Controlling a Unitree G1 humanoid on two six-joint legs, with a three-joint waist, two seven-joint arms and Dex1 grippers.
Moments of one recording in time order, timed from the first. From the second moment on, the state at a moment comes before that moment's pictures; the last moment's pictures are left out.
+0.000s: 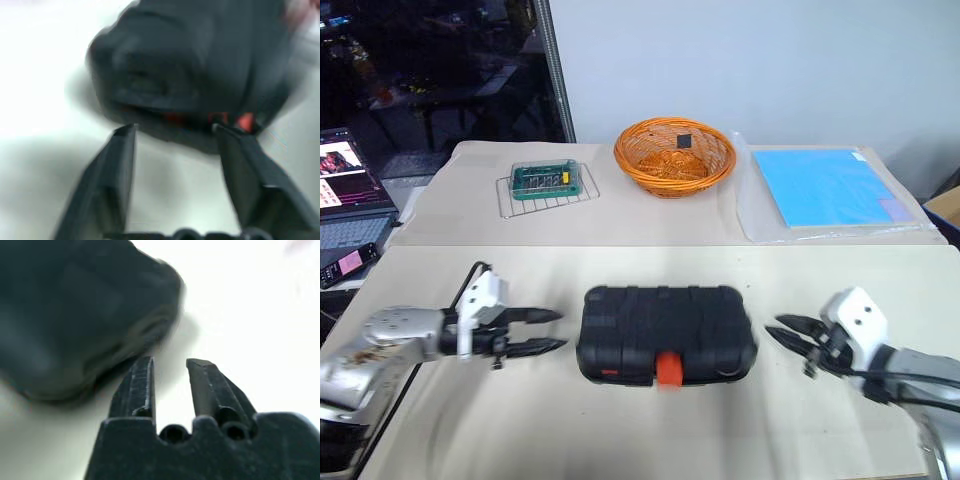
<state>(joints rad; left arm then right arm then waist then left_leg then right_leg) -0.14 0.95 0.08 -0.27 -0.59 0.58 -1.20 0.32 -0.85 -0.50 -0.47 0.41 0.46 0.96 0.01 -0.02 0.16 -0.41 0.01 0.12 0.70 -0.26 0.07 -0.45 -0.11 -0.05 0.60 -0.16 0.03</state>
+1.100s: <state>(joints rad) -0.55 0.70 -0.20 -0.26 -0.54 0.68 -1.17 -0.36 -0.66 0.12 -0.14 0.18 0.65 0.72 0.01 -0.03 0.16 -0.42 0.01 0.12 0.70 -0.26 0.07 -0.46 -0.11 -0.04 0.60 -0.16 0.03</state>
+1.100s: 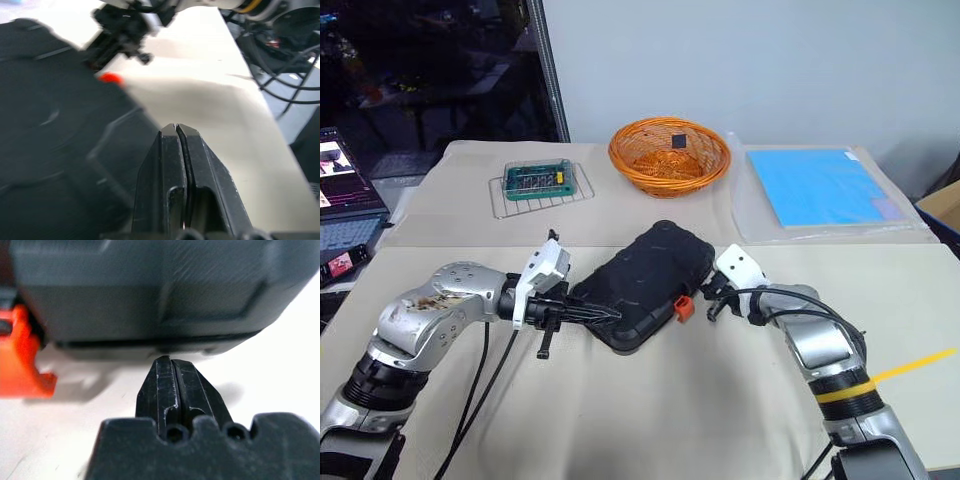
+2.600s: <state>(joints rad) -0.55 0.70 -0.29 -0.20 -0.36 0.58 -1.22 -0.18 -0.56 0.07 -0.39 0.29 0.68 0.64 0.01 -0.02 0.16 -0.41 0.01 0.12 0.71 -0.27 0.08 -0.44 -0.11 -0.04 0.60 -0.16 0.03</state>
